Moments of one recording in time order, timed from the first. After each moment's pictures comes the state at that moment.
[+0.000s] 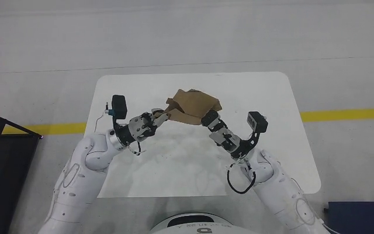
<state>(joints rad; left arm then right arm) 1.45 -1.08 -1.33 -1.68 0.71 -0.95 -0.06 -1.51 -1.18 1.11 -1.63 -0.31 -1.00 -0.03</state>
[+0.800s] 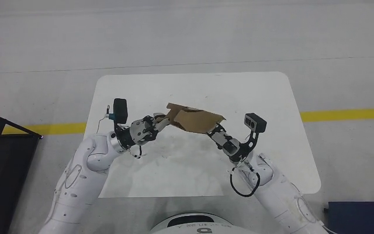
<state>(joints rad) 1.46 -1.08 -1.32 -1.68 0.73 -1.00 -0.02 -1.53 -1.16 1.07 -1.65 -0.03 -1.01 0.16</state>
